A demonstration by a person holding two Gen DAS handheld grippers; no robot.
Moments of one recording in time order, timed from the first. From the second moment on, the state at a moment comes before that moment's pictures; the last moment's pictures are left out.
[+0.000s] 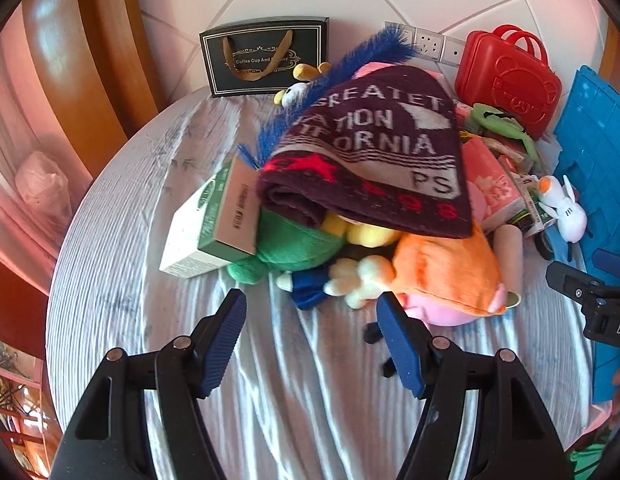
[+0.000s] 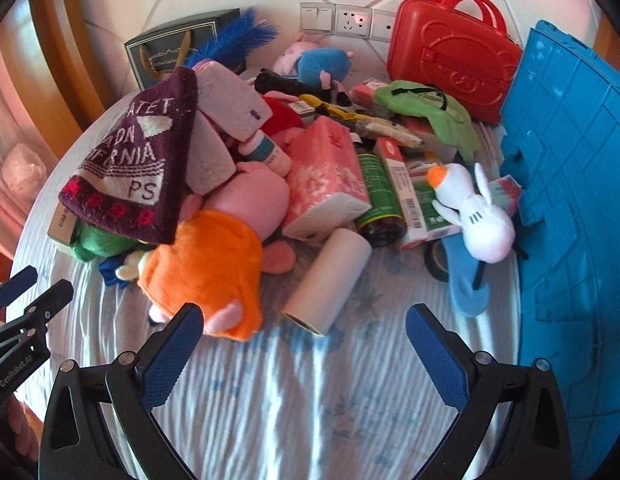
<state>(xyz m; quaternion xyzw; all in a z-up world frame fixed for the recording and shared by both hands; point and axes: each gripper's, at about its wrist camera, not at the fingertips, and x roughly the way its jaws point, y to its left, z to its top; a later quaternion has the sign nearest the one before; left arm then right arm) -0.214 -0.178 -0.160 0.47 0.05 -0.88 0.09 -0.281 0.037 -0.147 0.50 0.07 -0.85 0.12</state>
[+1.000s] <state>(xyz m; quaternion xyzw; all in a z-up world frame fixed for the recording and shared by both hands) -0.256 -0.275 -0.199 0.50 -0.04 -0.87 -0.04 -0.260 -0.119 -0.160 0.53 0.05 -0.85 0.05</state>
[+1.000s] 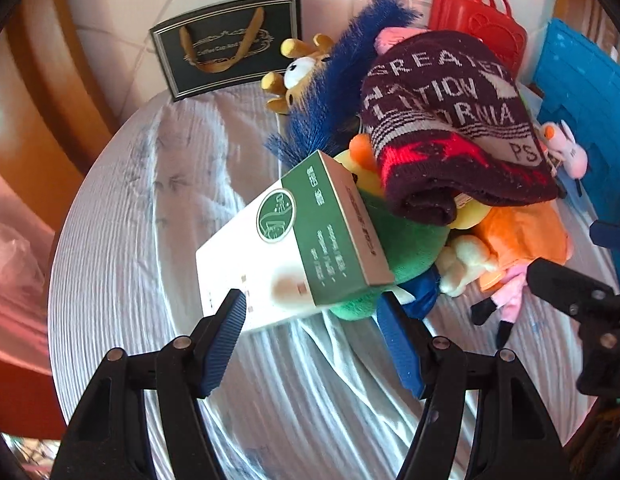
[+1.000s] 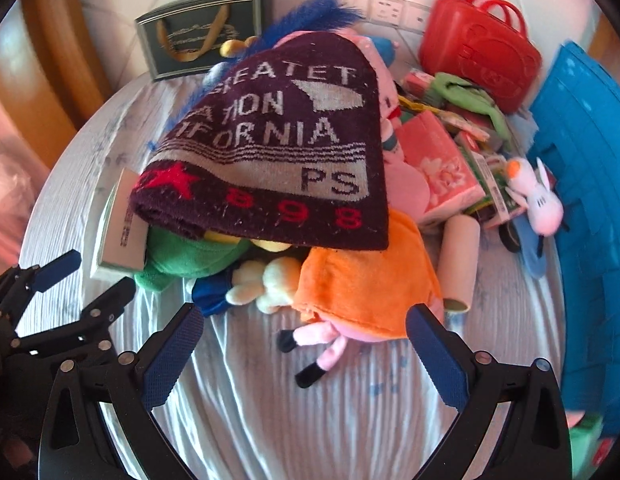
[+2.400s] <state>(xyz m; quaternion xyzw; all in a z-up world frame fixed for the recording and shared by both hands) -0.363 -0.332 -0.236 0.51 -0.07 -0.85 -0.11 -0.308 -0.178 -0.142 0.51 -0.02 -0.86 -0.06</state>
